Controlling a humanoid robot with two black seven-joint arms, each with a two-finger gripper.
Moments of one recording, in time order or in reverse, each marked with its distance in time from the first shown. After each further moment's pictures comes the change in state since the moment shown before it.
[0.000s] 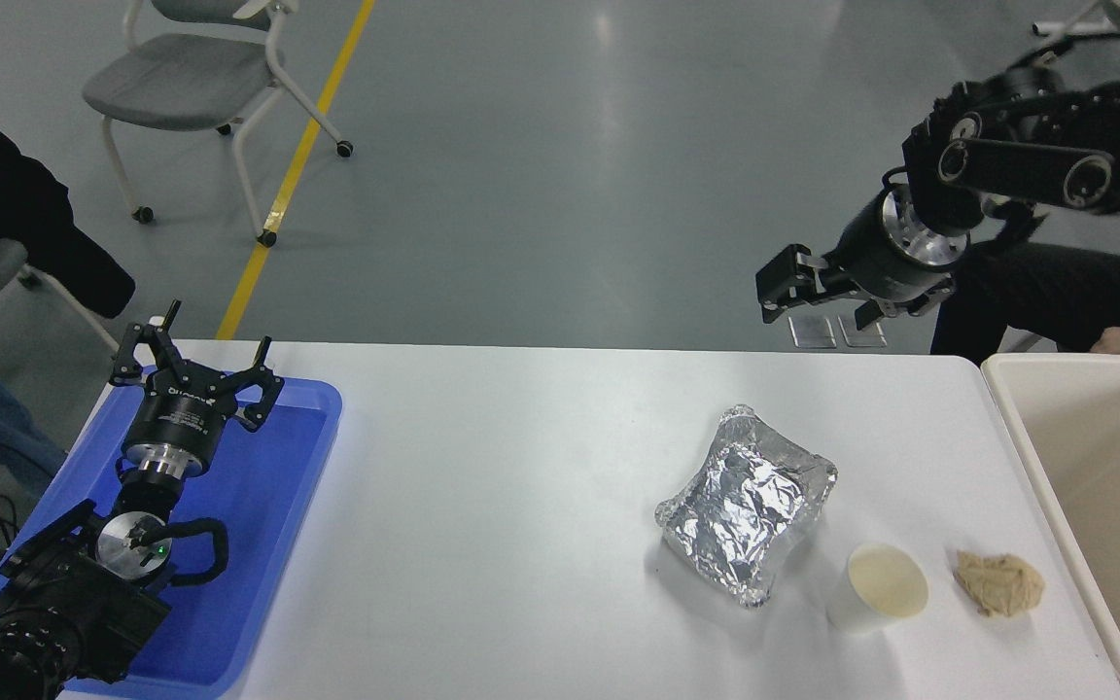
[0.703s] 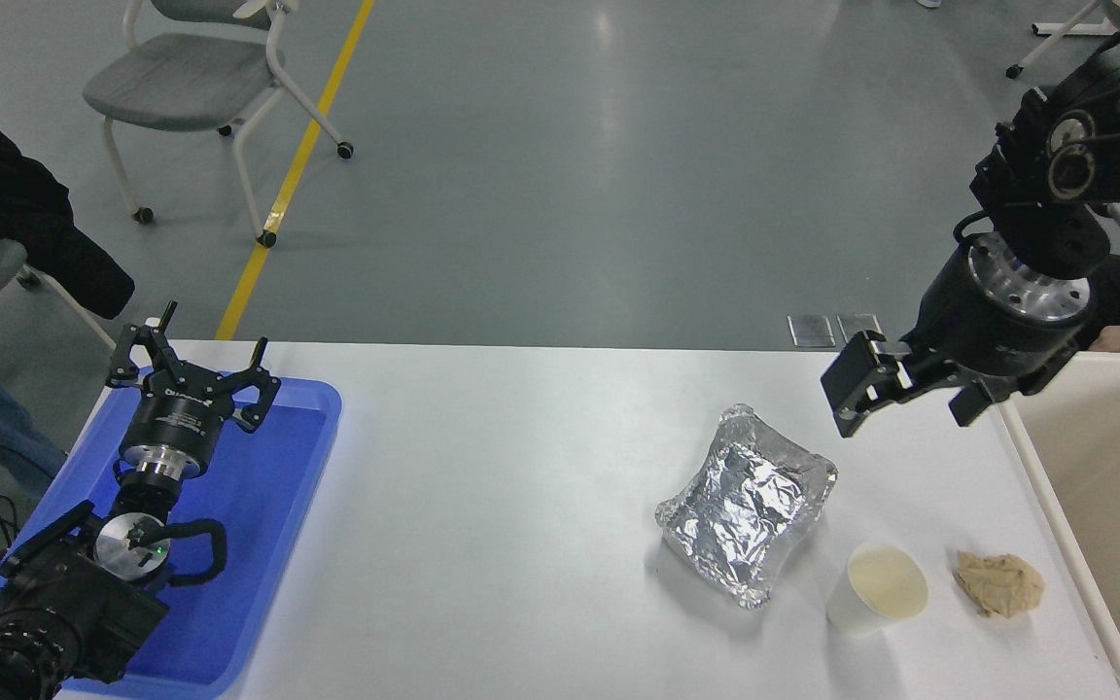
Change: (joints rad) left arm 0.002 0.003 0.000 0.001 0.000 0.000 -0.002; right arm 0.421 -0.095 -0.241 0.515 0.077 0.071 0.005
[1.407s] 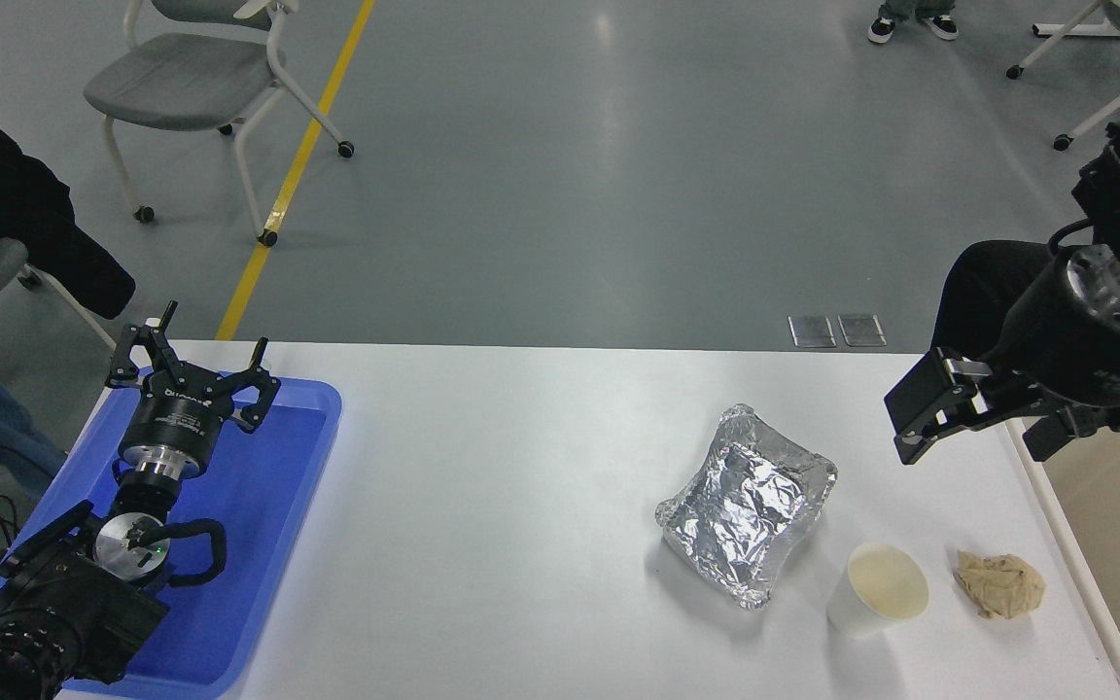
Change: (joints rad) left arm -0.001 0.000 0.000 0.000 0.000 0.000 0.001; right arm 0.081 -0.056 -0.100 0.090 -0.016 -0.019 0.002
